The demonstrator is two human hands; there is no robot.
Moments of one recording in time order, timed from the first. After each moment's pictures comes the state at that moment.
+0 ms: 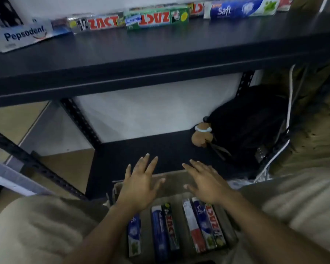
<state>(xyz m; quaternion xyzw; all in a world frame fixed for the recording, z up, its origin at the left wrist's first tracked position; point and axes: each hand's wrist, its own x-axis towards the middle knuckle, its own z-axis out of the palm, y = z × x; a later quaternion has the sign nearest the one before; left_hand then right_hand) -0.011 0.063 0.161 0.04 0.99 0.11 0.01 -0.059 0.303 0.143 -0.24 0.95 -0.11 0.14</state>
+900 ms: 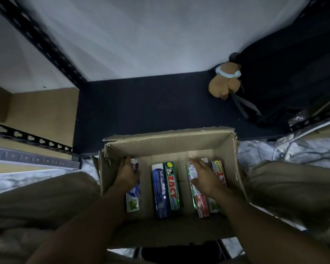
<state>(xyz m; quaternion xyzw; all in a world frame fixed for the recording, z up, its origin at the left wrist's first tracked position) -0.022 -0.021 -0.092 -0.28 0.88 0.33 0.22 -0.061 0.279 -0.079 -0.09 0.91 -0.23 0.34</state>
